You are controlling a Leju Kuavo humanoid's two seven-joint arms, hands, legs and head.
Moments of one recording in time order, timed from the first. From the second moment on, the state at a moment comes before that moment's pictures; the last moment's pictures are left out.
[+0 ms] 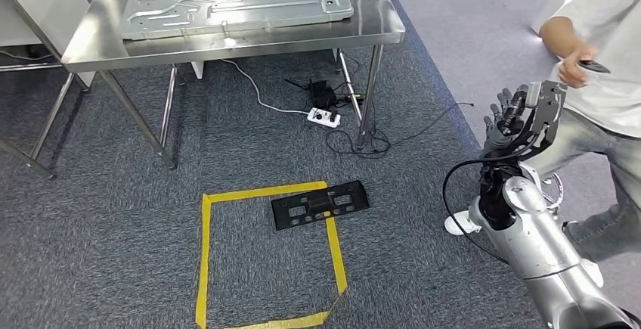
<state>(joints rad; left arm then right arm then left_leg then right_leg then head) -0.12 0.14 -0.89 -0.23 0.92 0.33 -0.03 -0.25 -0.51 0.16 -1.59 -0.53 -0.46 0.01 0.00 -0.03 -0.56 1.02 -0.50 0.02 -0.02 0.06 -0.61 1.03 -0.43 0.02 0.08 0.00</state>
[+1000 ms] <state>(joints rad) -0.11 0.14 -0.89 -0.23 0.92 0.33 -0.03 -0.24 -0.51 0.16 -1.59 -0.53 -0.46 0.01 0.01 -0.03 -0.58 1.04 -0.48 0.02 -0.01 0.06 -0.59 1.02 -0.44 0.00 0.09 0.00</state>
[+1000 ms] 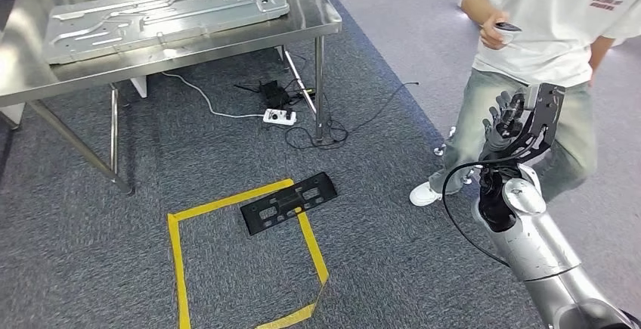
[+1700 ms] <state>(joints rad) -0.12 0.14 -0.89 -0.23 0.92 0.33 -0.03 -0.24 -0.51 0.16 -1.58 -0.53 -0.46 0.01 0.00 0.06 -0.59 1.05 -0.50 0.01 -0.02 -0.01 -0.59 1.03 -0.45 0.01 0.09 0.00</state>
